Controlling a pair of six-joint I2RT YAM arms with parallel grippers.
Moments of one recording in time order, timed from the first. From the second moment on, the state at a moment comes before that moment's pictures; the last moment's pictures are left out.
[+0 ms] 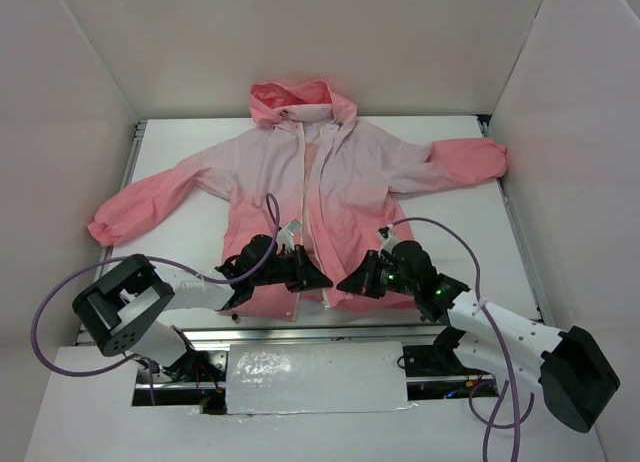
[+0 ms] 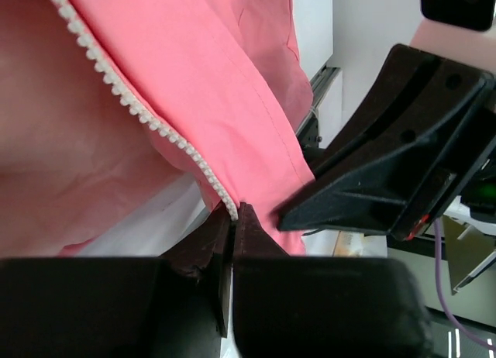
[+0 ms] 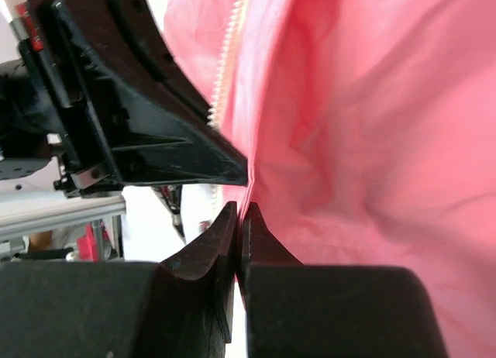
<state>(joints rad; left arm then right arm) -0.78 1.48 0.45 0.63 0.42 -1.11 0.70 0.89 0.31 0.09 -0.33 0.98</state>
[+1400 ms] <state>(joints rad) -0.79 1.27 0.68 0.32 0.48 -0.90 0.79 0.83 0.60 -0.33 -0.35 0.78</state>
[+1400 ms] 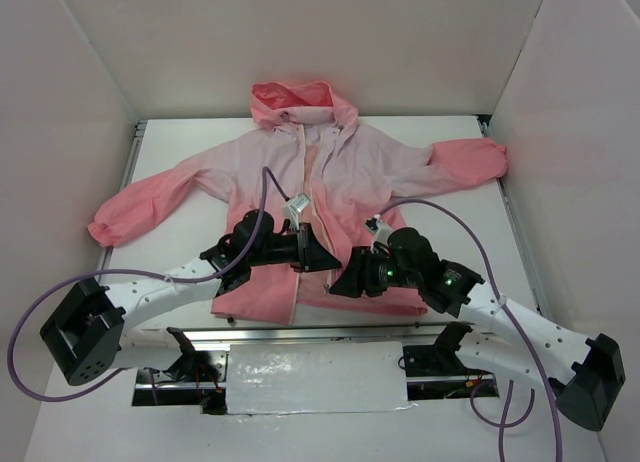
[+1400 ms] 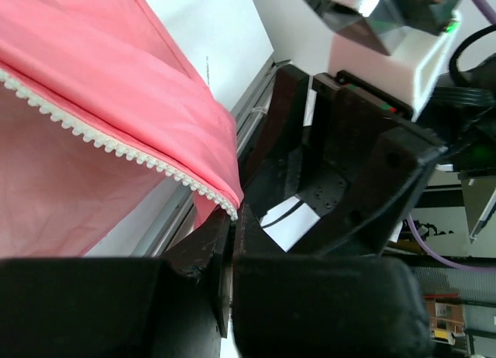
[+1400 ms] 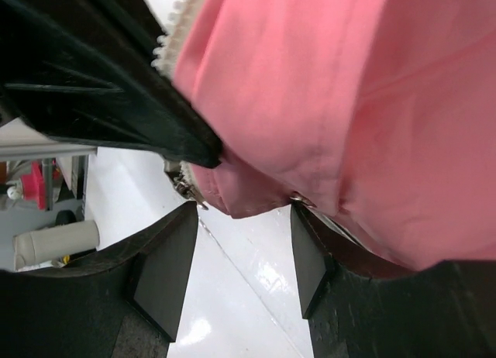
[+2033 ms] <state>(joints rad) -0.79 1.26 0.64 0.41 0.54 -0.96 0.79 0.68 0.52 -0.19 -0.28 0.83</state>
